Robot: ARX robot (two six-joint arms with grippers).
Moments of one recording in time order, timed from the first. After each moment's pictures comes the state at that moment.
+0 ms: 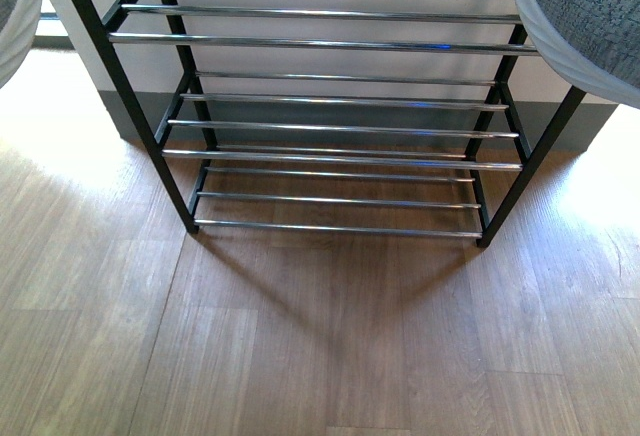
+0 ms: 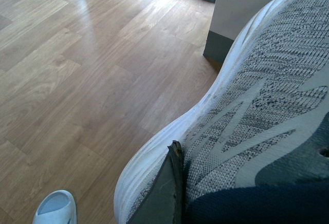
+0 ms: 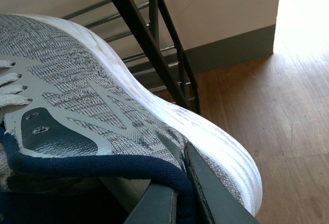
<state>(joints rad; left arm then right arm) -0.53 0.74 0.41 -0.36 -0.84 -0.64 -0.24 1.05 0.32 0.35 -0.30 0.24</state>
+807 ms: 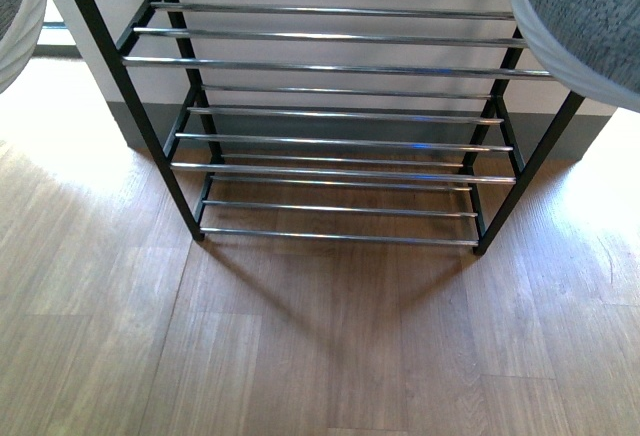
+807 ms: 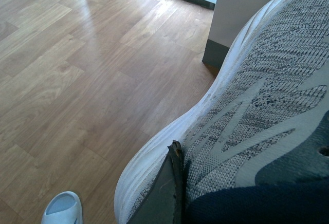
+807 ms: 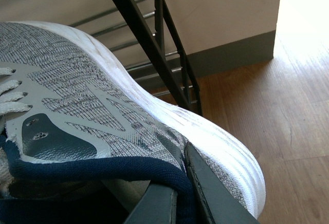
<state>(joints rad) -0.53 0.74 0.41 -0.37 -0.84 -0.64 -0.24 1.05 0.32 0.35 -0.30 0.24</state>
